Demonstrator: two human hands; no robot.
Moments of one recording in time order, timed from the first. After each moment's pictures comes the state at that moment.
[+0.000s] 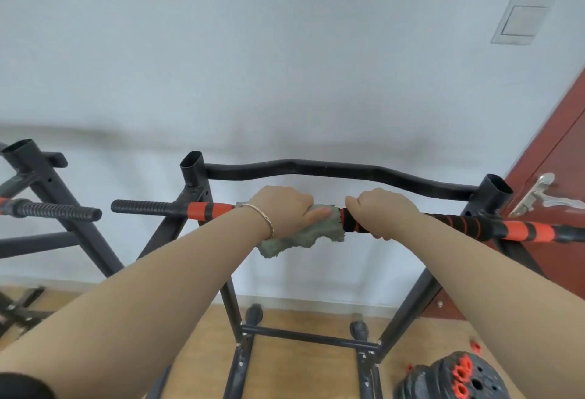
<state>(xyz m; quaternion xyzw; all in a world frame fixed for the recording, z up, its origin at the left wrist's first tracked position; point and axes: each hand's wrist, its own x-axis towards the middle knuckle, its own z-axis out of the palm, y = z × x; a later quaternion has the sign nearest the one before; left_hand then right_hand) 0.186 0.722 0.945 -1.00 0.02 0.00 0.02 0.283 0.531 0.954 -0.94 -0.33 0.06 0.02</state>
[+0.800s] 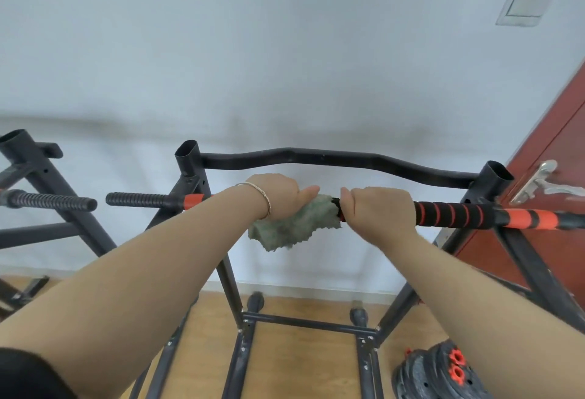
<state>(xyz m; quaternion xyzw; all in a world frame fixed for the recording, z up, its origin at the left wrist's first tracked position) 0.193 0.727 0.947 -0.99 -0.08 0.08 -0.03 0.260 0.521 0.927 -0.91 -0.38 -0.17 -0.05</state>
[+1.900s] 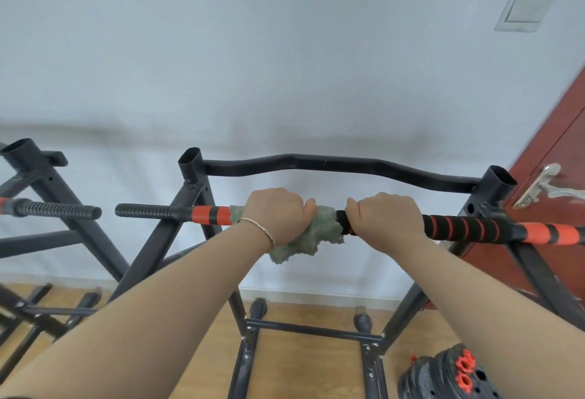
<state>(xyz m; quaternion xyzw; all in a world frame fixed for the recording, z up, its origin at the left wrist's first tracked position) 0.175 0.714 0.927 -0.99 -0.09 -0.10 0.05 0.257 0.512 0.932 -0.90 -0.41 -0.12 -0.11</state>
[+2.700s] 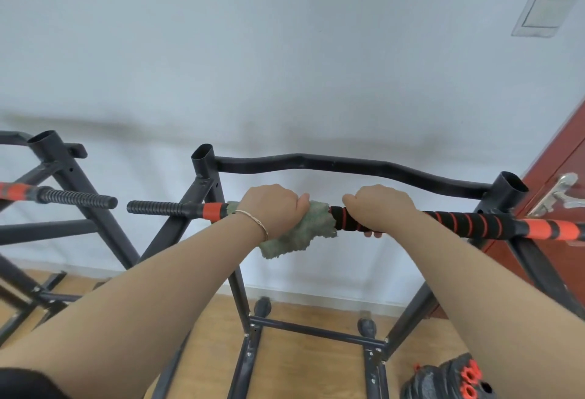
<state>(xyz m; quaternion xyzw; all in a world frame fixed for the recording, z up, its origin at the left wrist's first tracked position) 0.166 0.729 0.929 -0.99 -0.10 -0.08 0.06 0.270 0.547 0.954 -0.96 -0.27 0.10 0.07</state>
